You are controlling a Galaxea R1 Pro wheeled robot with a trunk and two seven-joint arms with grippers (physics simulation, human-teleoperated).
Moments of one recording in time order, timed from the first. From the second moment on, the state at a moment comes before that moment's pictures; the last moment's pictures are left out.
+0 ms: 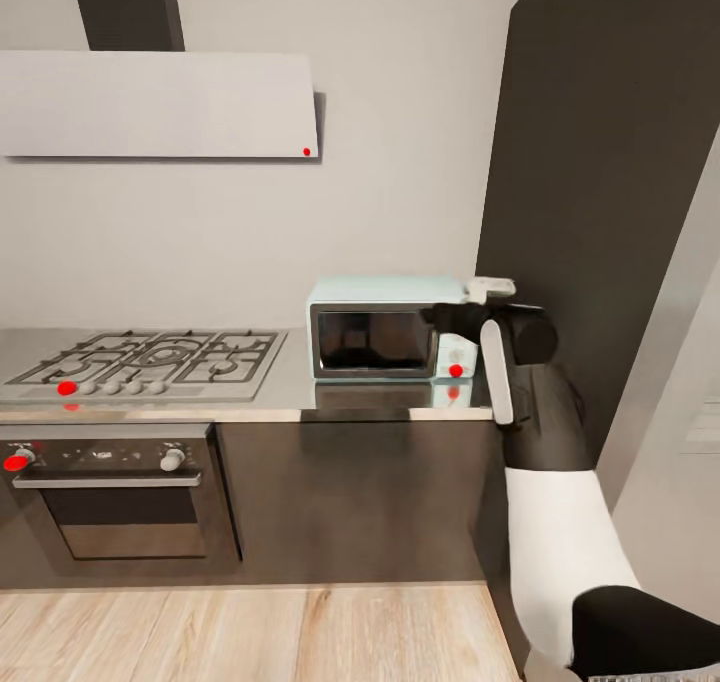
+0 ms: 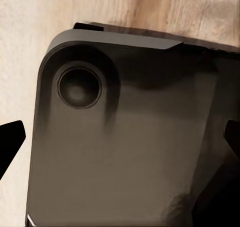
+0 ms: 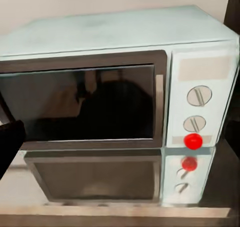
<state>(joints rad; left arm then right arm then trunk) 0.00 -0.04 0.01 -0.04 0.16 -0.09 0.00 -0.97 0.17 -0.01 -1.46 0.00 1.04 -0.06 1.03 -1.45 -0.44</state>
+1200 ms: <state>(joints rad) 0.00 -0.05 0.01 -0.04 0.16 -0.09 0.00 -0.81 0.17 0.05 -1.12 0.03 0.53 -0.25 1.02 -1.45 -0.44</state>
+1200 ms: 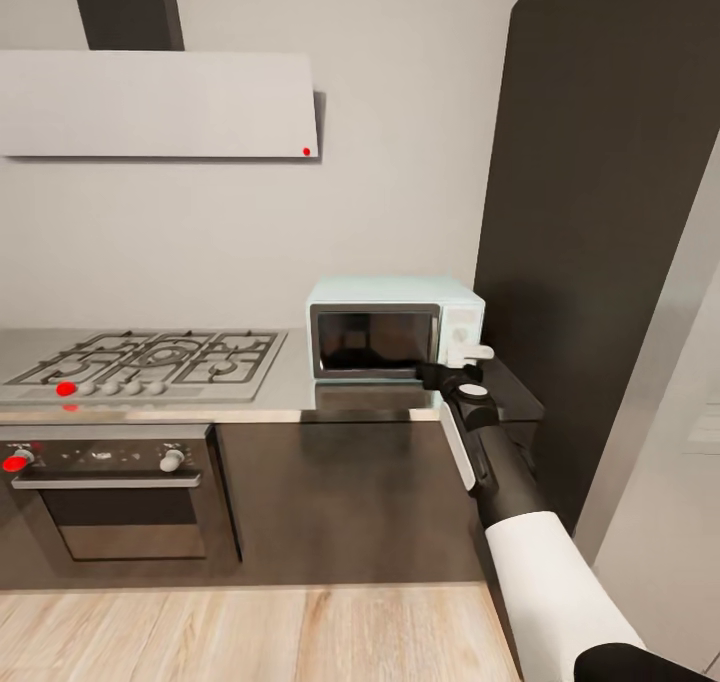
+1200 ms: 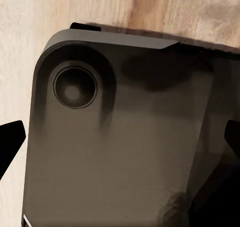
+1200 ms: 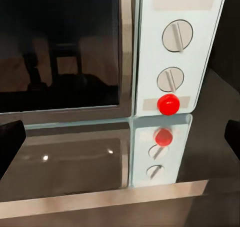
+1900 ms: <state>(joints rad) 0.00 -0.05 0.01 -0.04 0.16 -0.09 0.00 -0.81 0.17 0.06 -1.10 0.04 0.53 -0.25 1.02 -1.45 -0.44</state>
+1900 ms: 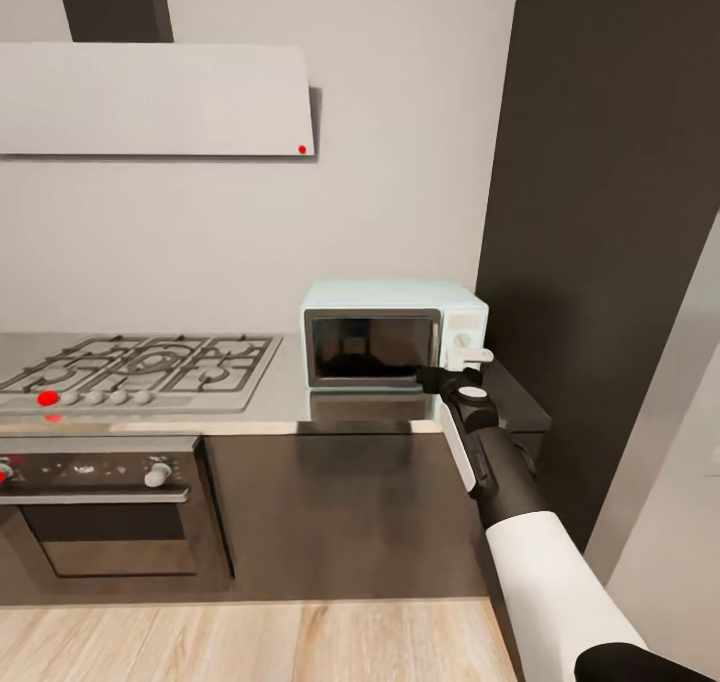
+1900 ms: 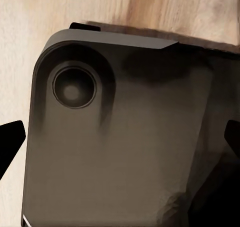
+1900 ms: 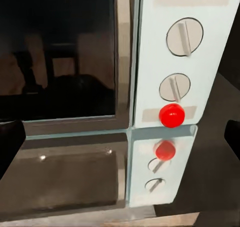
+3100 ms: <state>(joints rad) 0.00 -0.05 0.01 -0.04 0.16 -0.09 0.00 -0.81 0.16 0.05 -1.08 0.04 0.53 -0.25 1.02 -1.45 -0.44</state>
